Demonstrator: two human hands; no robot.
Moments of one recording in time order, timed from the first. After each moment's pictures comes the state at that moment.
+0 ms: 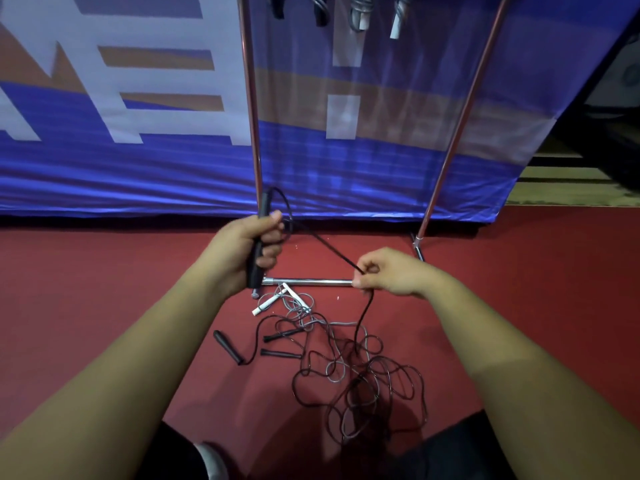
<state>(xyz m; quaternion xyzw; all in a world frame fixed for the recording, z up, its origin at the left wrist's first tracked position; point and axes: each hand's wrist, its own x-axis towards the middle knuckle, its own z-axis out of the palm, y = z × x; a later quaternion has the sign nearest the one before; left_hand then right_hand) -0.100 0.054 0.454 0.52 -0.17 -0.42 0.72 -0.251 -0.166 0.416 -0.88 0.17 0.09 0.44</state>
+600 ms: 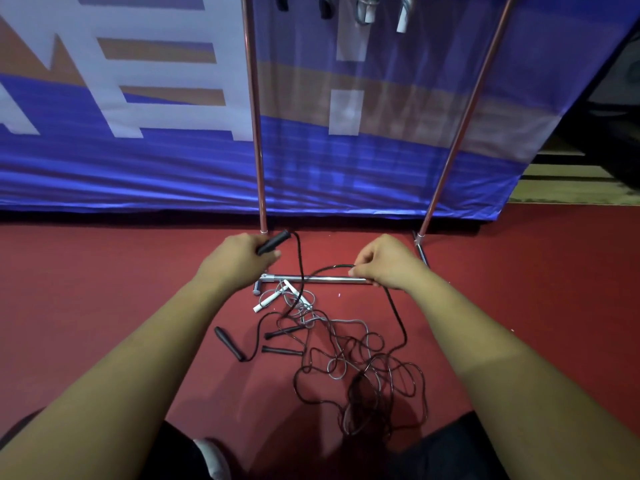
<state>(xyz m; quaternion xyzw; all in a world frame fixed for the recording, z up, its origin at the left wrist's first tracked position) -0.078 0.069 0.424 0.91 -0.33 -0.11 0.22 -0.235 -0.147 0.420 -0.89 0.25 0.01 0.37</state>
